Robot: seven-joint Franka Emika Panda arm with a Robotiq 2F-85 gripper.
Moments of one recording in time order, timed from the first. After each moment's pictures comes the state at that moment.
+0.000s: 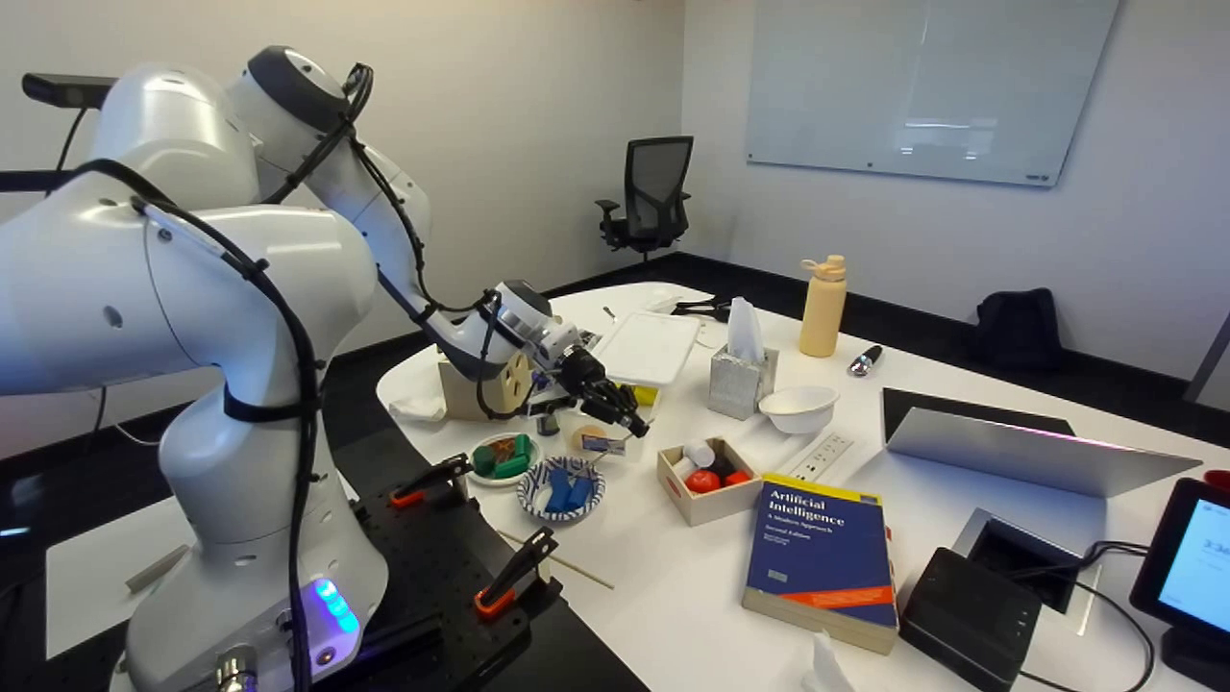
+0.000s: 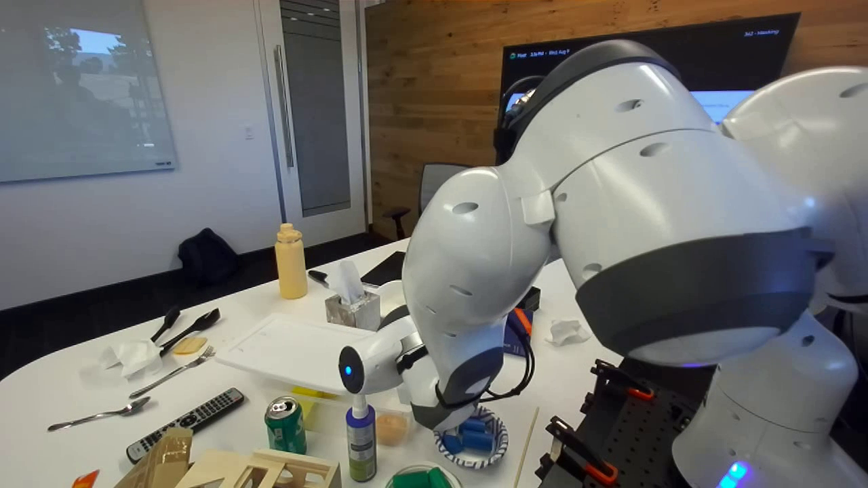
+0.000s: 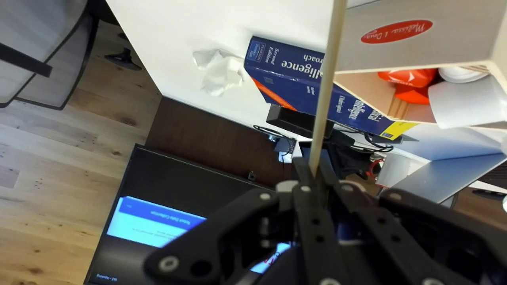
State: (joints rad) arm 1.29 1.14 -0.82 -2.10 -0.32 2.28 2.02
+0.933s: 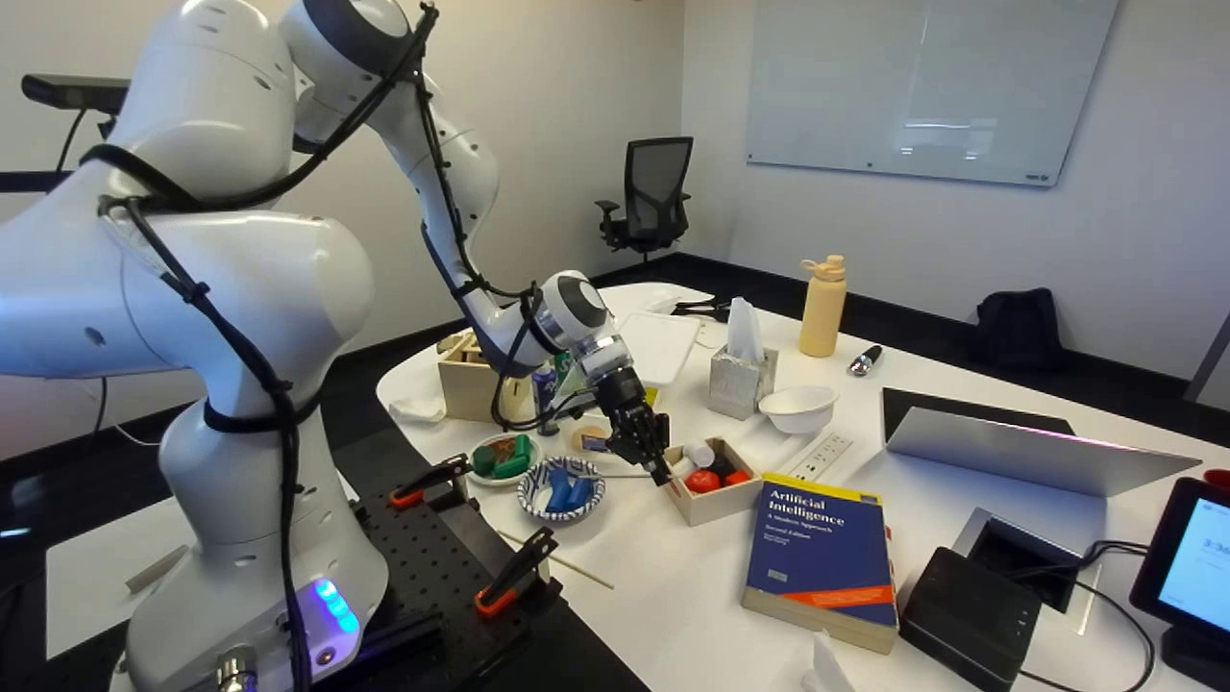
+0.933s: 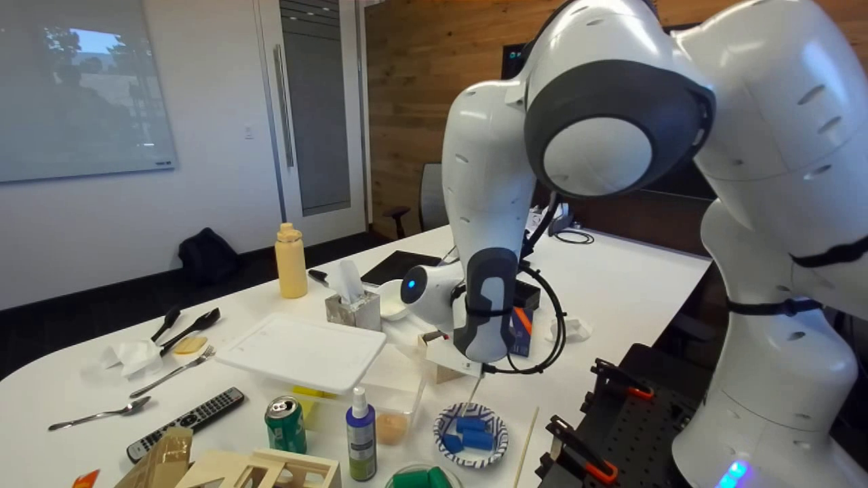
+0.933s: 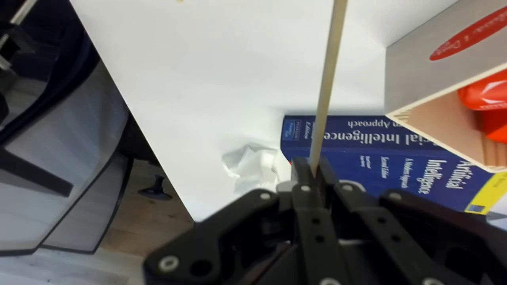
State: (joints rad) arm 0.98 0.90 -0.78 -2.33 -0.30 2.63 2.02
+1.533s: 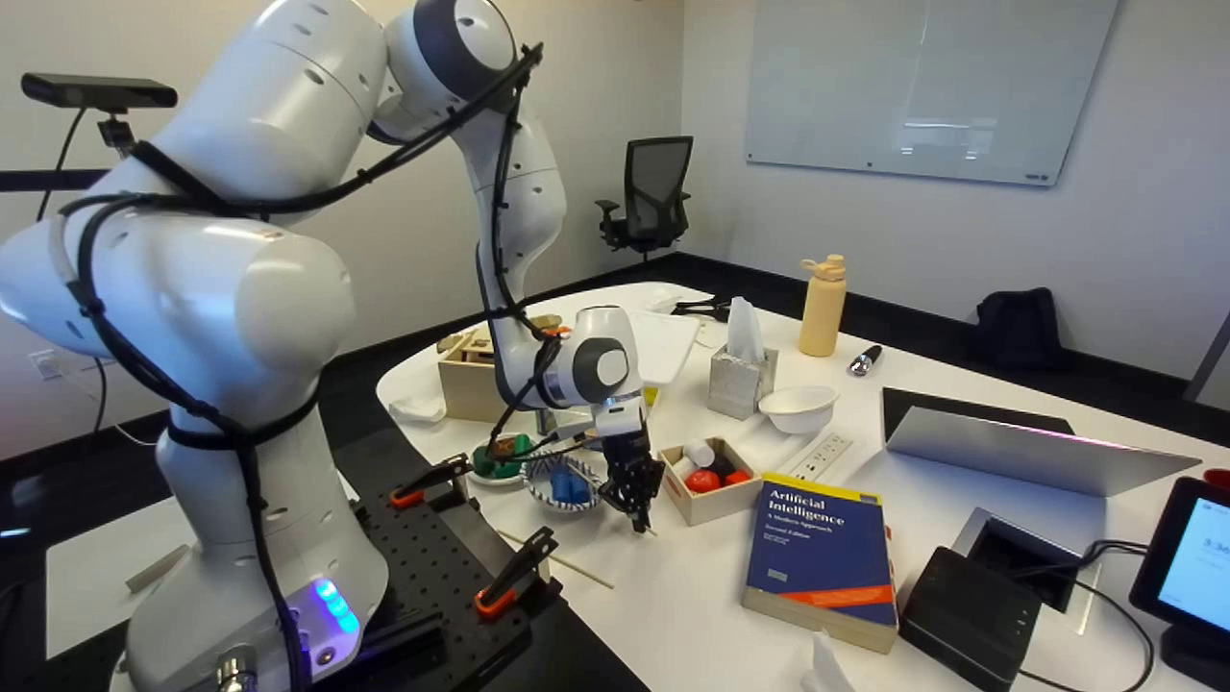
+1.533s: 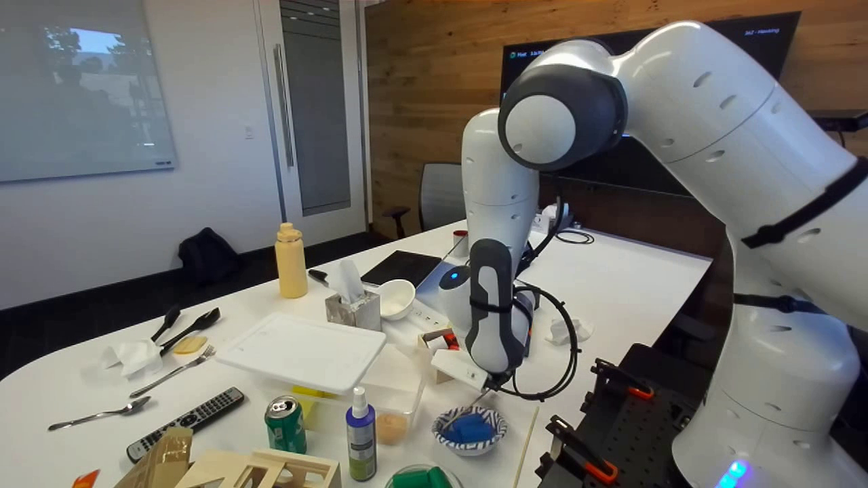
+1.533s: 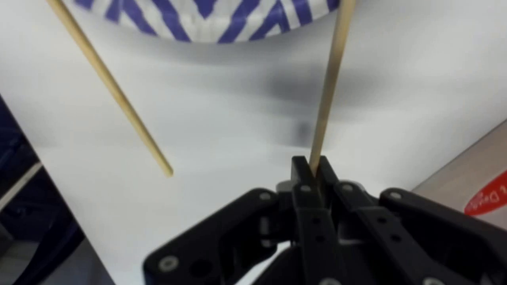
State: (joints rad) arm 0.51 0.88 -0.44 -2.34 -0.09 2.99 1.84
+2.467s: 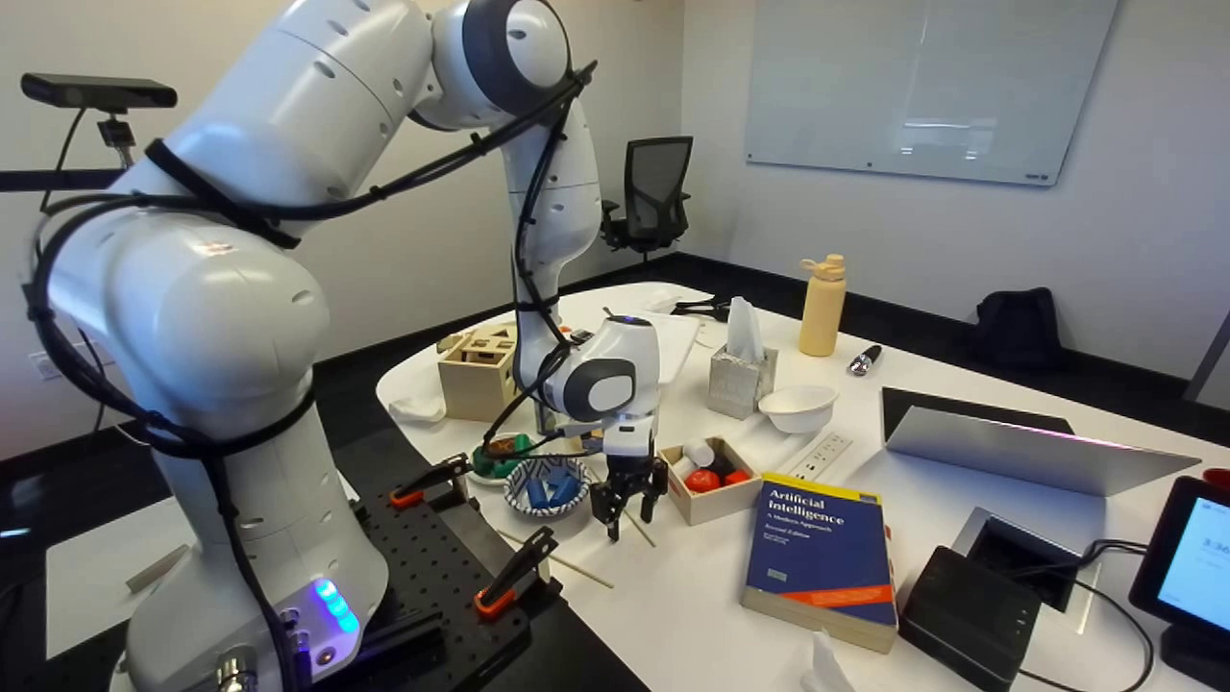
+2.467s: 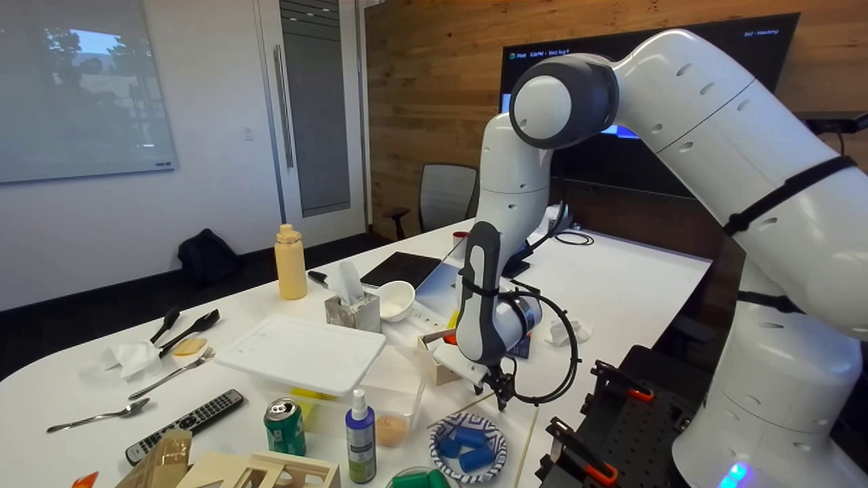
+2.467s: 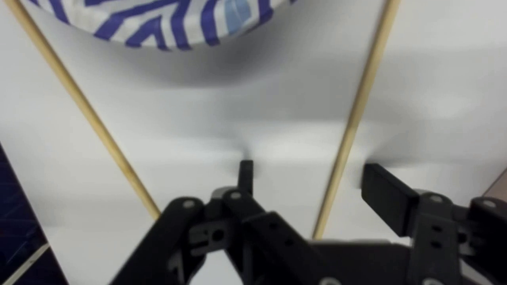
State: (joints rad) arm 0.20 0.85 -0.20 -2.33 0.17 3.04 1.55
